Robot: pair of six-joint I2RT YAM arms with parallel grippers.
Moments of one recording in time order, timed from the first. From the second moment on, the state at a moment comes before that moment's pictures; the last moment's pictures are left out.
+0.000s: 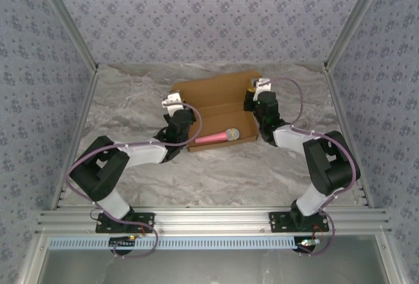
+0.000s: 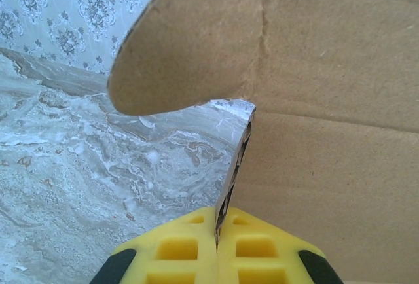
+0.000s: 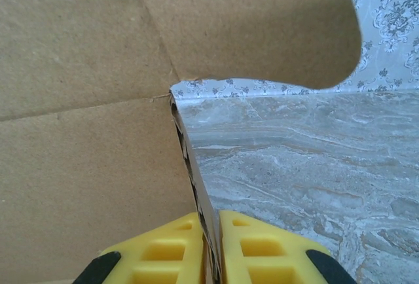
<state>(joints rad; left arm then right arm) -0.74 1.63 0.75 0.65 -0.78 -0.45 0.38 1.63 0.80 0.58 0.20 0.20</state>
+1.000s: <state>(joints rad) -0.86 1.65 0.62 0.71 -0.88 -0.44 0.43 1.51 0.63 0.54 0.29 0.29</state>
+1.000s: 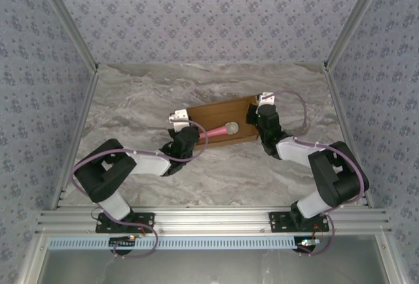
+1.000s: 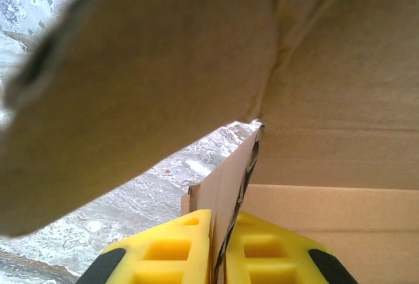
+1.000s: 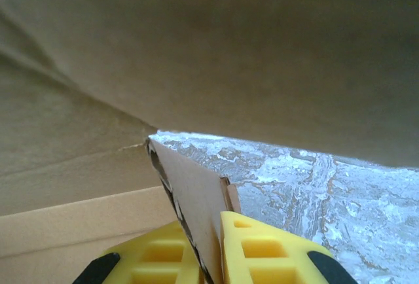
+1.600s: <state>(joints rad) -0.86 1.54 0.59 0.54 -0.86 -0.45 0.45 1.48 0.59 0.55 0.34 0.30</state>
